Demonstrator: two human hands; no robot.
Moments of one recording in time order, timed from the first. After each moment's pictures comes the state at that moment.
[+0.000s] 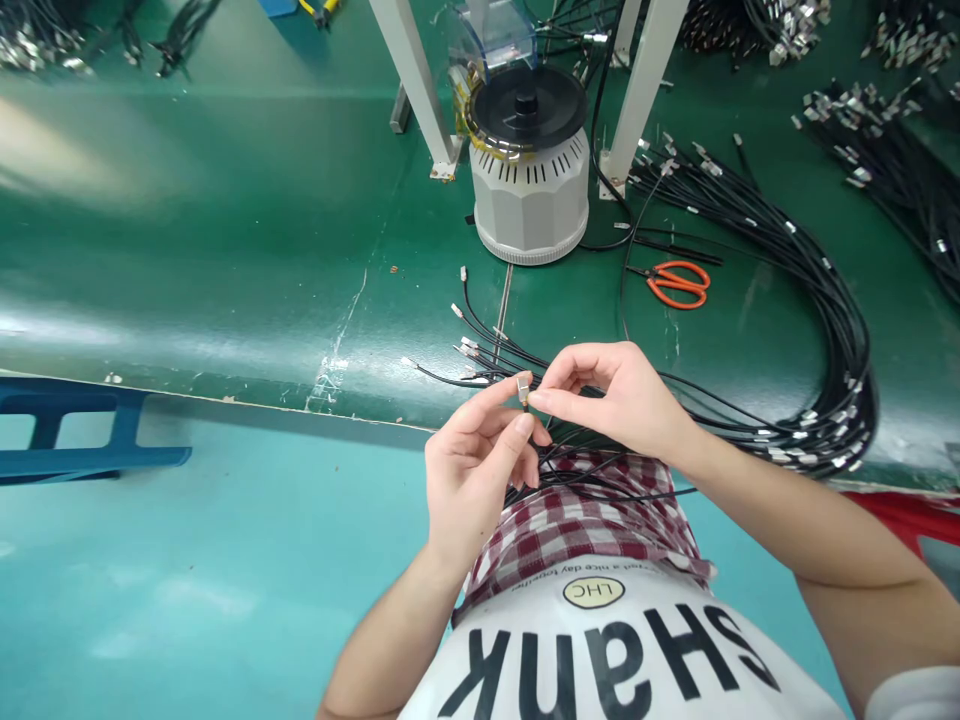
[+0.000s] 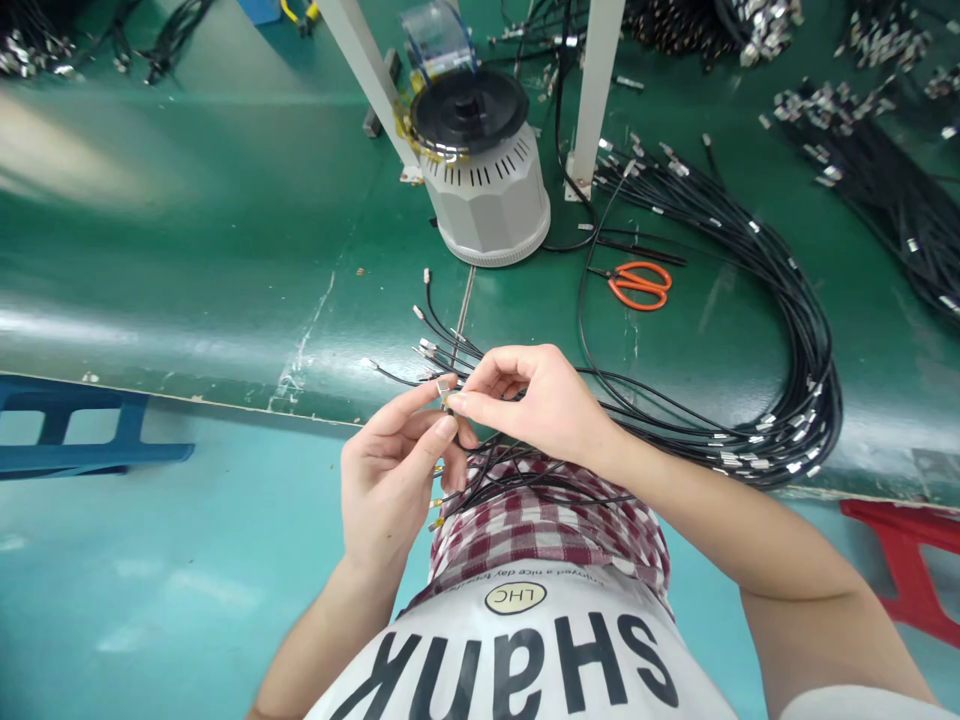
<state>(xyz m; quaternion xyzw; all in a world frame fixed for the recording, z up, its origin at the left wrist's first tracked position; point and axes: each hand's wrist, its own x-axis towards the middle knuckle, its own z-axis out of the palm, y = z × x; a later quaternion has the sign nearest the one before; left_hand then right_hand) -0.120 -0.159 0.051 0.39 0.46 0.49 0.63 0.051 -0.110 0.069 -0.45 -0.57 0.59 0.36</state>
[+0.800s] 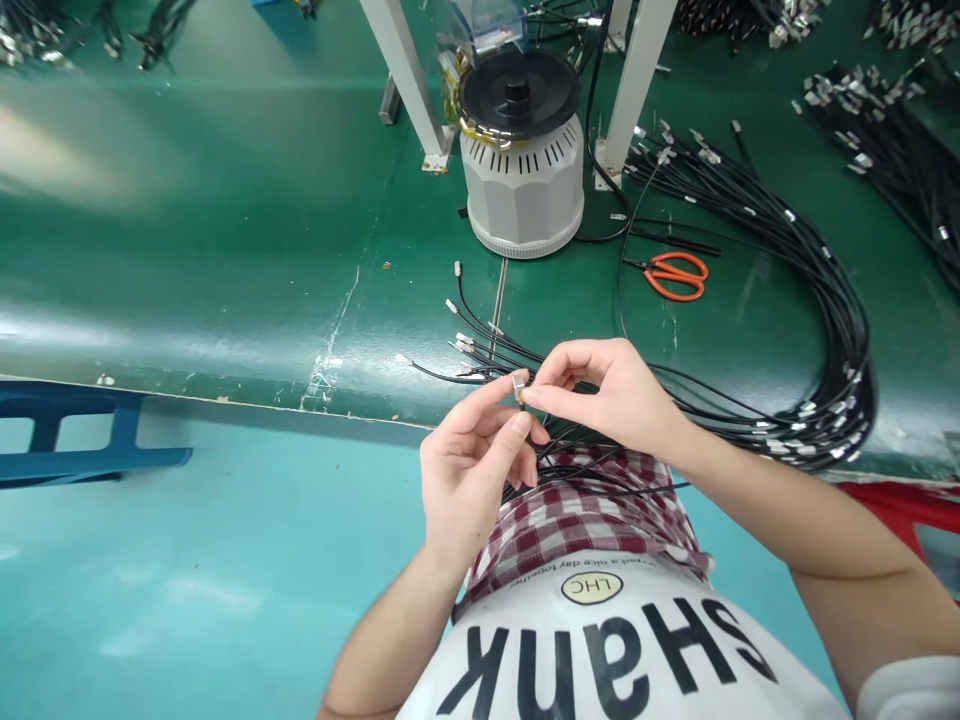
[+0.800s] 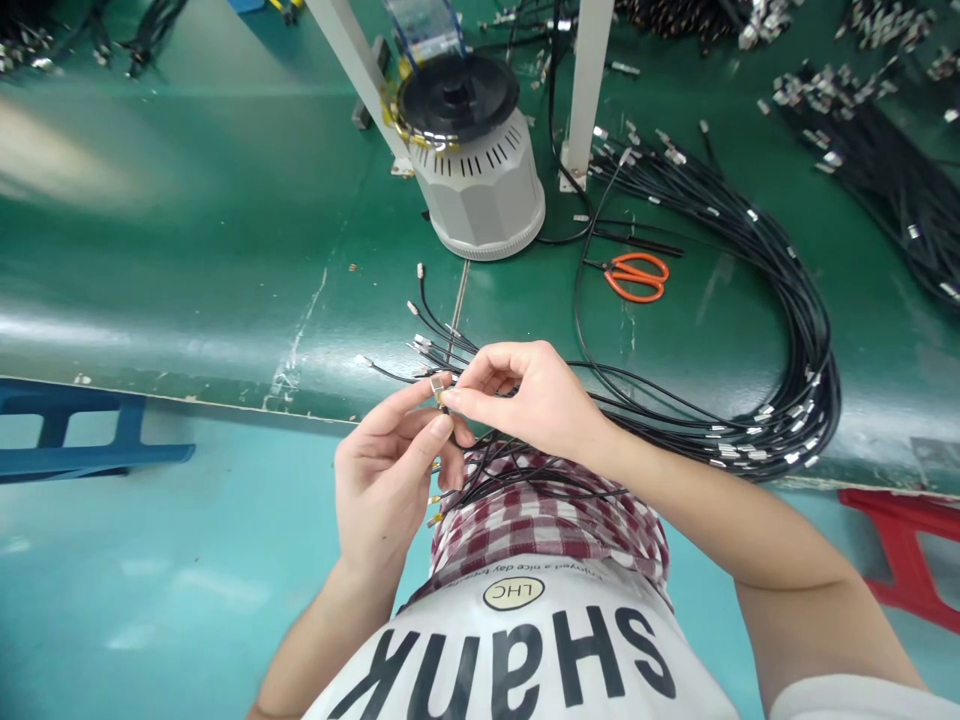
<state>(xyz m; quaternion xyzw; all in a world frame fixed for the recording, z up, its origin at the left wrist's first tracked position) -0.118 -0.161 0.052 0.39 0.46 0.49 0.63 0.049 -0.111 0.065 -0.45 -0.56 0.60 0.37</state>
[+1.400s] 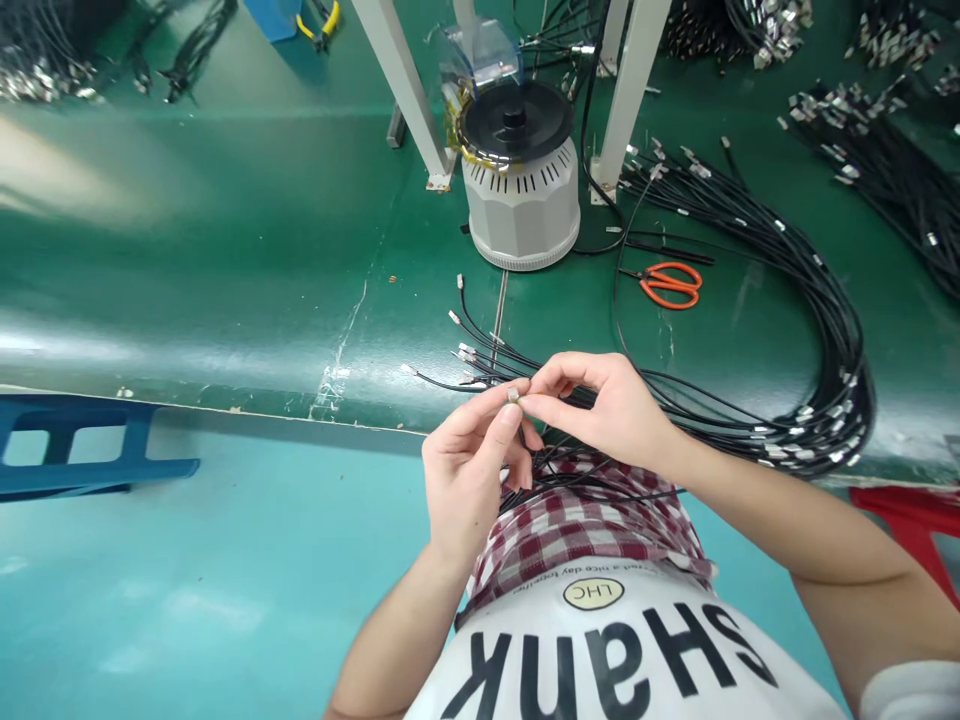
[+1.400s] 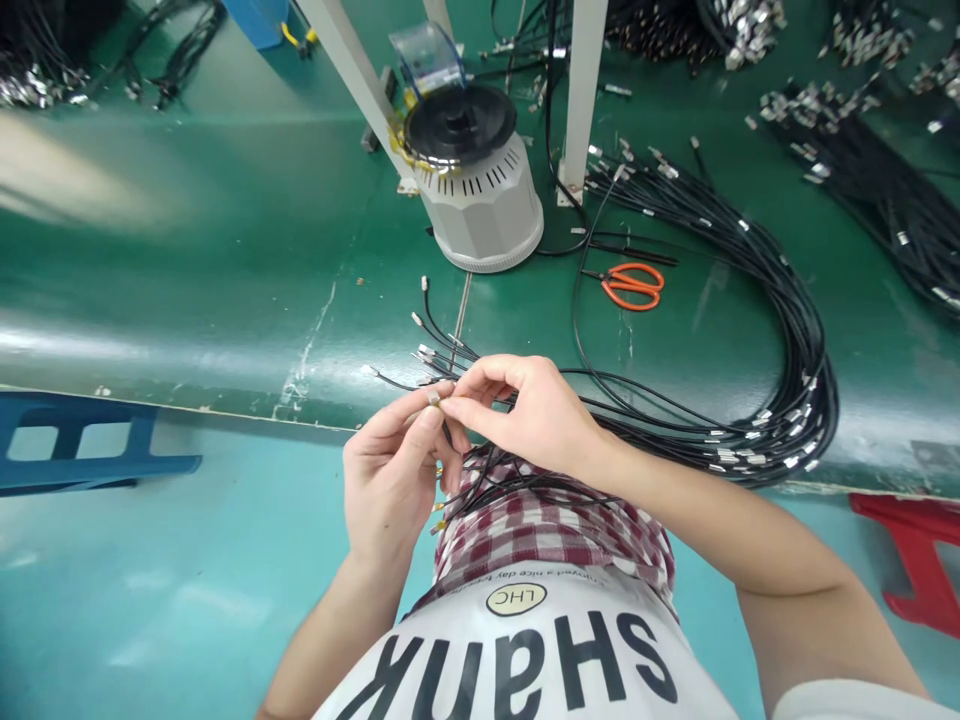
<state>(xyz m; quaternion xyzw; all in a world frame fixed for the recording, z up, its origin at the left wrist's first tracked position) -0.117 -0.156 0.050 0.39 0.45 0.51 0.61 0.047 -0.116 0.067 -0.45 -0.60 0.53 0.39</state>
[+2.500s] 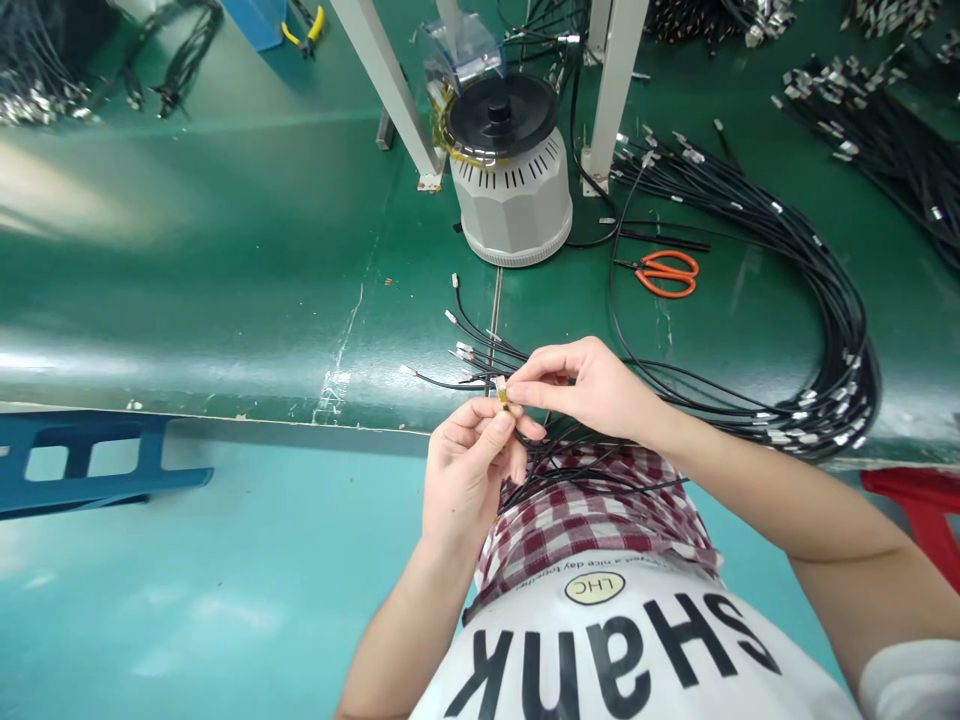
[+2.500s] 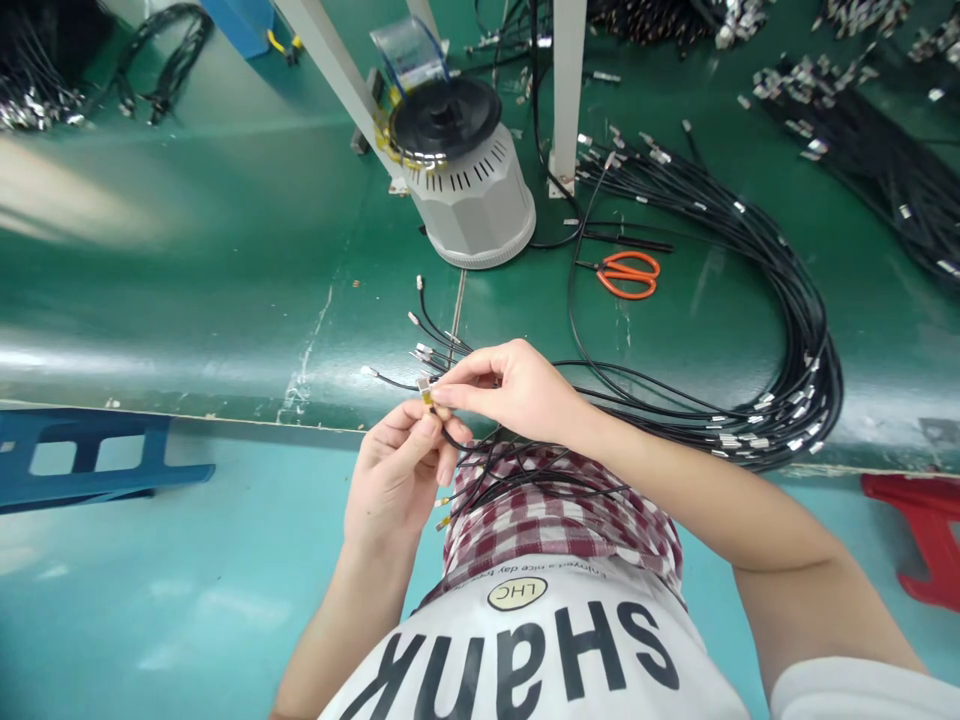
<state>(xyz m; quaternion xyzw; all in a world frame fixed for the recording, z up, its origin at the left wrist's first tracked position) -0.124 -0.152 0.043 0.29 0.42 0.47 0.71 0.046 -0.102 0.054 -0.39 -0.54 0.64 0.38</state>
